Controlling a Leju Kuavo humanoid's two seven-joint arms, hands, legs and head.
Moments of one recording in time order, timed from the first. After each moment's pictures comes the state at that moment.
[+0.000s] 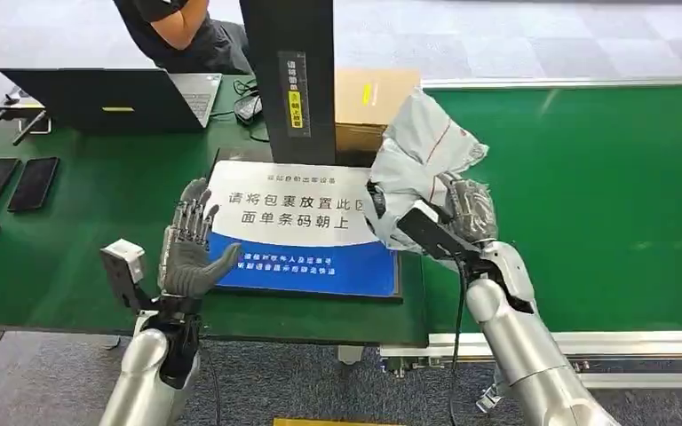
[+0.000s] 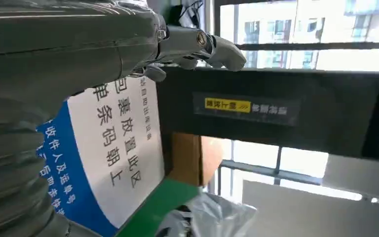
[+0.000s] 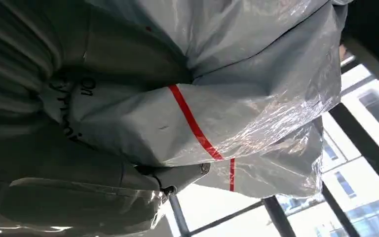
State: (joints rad) left arm -0.11 -0.13 -0.08 -1.43 0.03 -0.09 -0.70; right arm -0.58 -0.05 0.46 -0.93 0.76 -0.35 -0.50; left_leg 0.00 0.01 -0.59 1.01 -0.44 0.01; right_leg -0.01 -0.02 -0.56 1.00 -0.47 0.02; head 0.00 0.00
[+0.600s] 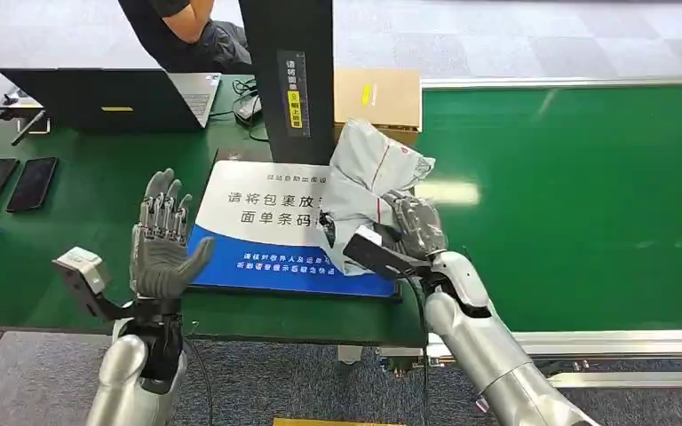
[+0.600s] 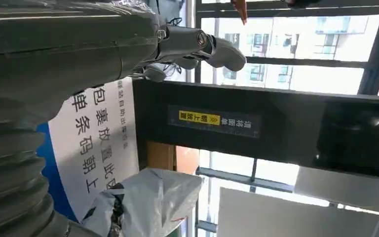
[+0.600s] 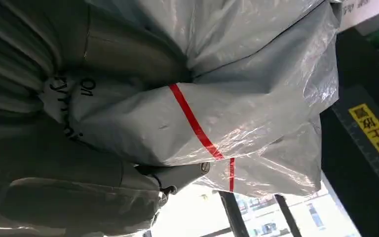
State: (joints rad) left arm -0.07 -0.13 -0.04 -1.55 0.04 -0.09 -0.70; right arm -0.61 0.01 0.65 -0.84 0.79 -0.37 -0.46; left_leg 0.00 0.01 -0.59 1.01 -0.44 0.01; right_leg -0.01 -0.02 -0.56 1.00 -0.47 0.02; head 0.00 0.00
